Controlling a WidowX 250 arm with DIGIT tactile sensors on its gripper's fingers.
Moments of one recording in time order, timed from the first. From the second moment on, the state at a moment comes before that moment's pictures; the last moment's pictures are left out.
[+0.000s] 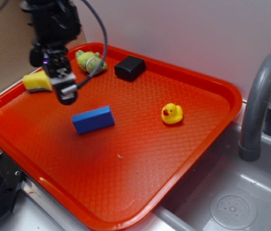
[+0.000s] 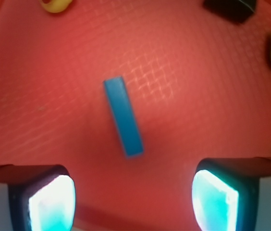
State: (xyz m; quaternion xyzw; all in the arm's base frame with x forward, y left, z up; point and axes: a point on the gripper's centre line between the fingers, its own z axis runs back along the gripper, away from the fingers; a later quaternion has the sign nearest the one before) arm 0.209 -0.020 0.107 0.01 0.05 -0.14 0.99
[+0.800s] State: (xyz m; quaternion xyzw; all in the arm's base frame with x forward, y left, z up) arm 0.185 -0.026 0.028 0.00 0.08 -0.24 0.97
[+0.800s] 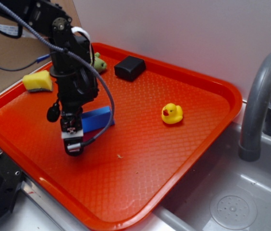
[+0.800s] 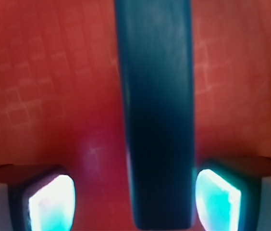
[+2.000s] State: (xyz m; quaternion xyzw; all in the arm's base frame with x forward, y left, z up) arm 0.167 -0.009 0.130 0.00 0.12 0.07 0.99
